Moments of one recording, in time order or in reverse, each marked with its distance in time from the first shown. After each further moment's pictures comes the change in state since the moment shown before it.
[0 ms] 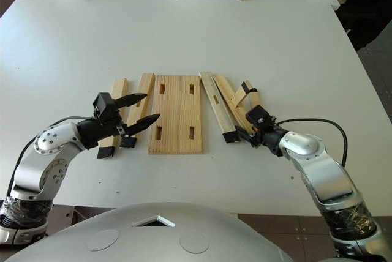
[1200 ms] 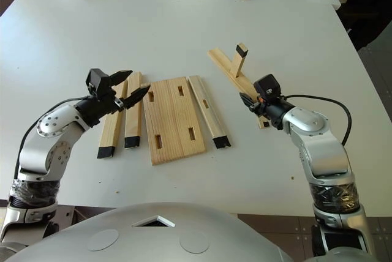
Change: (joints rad) left arm -0.171 -0.071 0.039 0.095 0.082 0.103 0.269; right arm -0.214 0.132 -0.134 0.085 0.007 -0.018 0.011
